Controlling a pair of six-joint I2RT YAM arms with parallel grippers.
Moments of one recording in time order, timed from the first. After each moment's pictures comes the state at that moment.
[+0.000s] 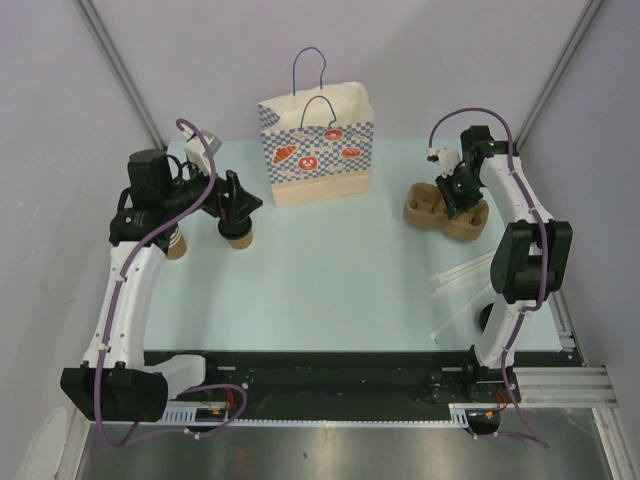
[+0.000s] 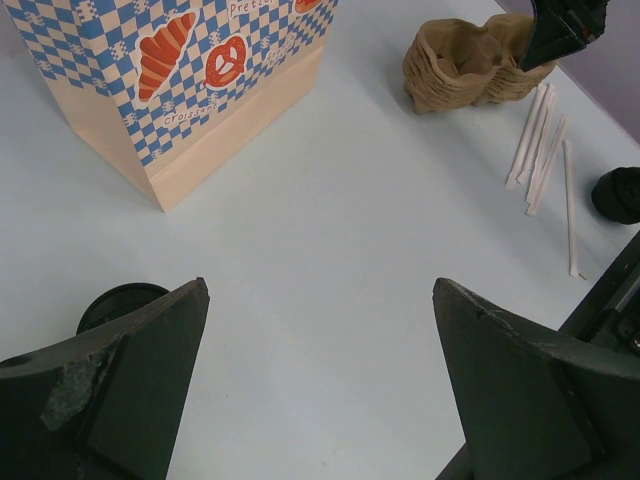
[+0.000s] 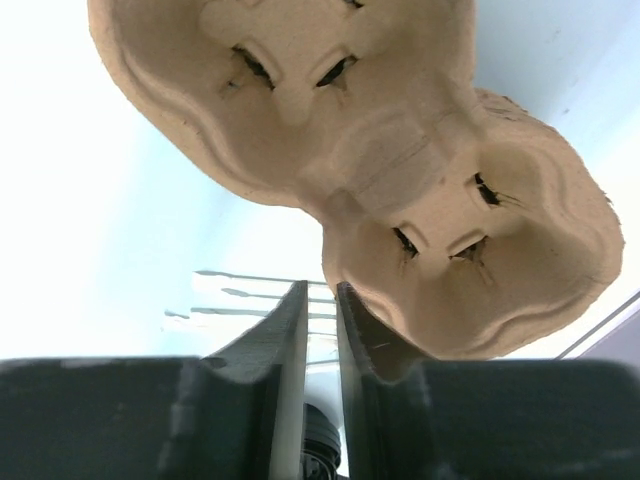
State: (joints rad) left arm -0.01 1.16 1.29 -0.58 0.71 0.07; right arm 0.02 1.91 1.75 -1.09 -0.16 -0.47
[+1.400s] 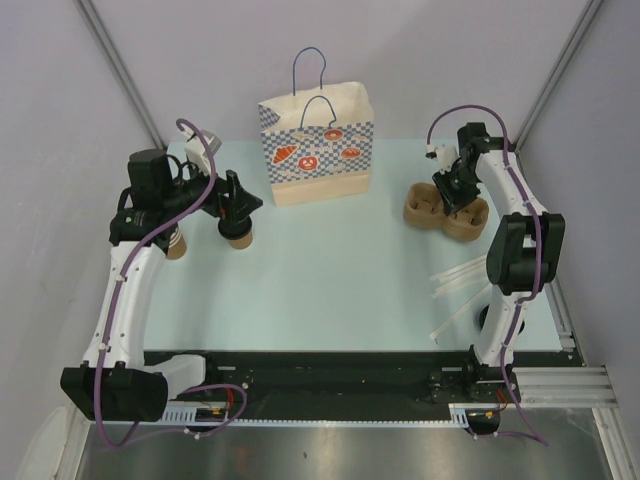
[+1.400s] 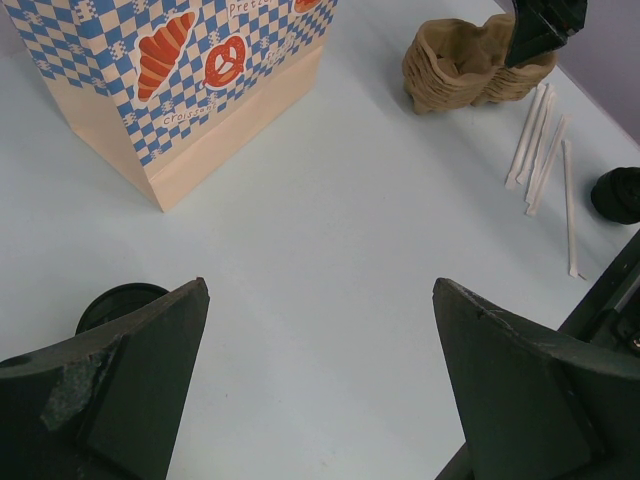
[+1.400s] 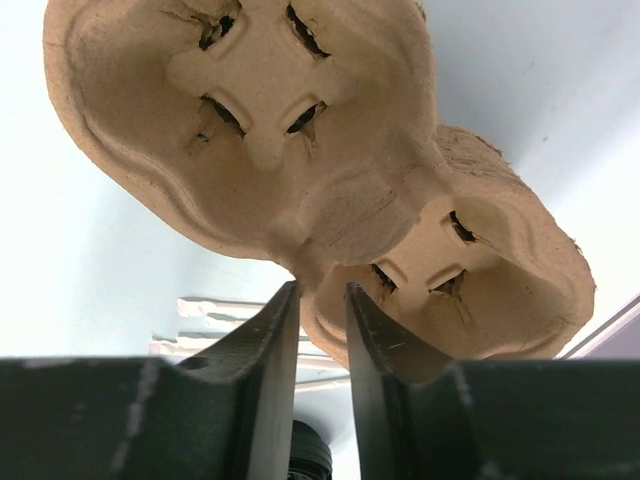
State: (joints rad) left arm -0.01 1.16 1.29 -0.58 0.71 0.07; right arm 0.02 1.99 1.82 -1.09 -0.14 -0.46
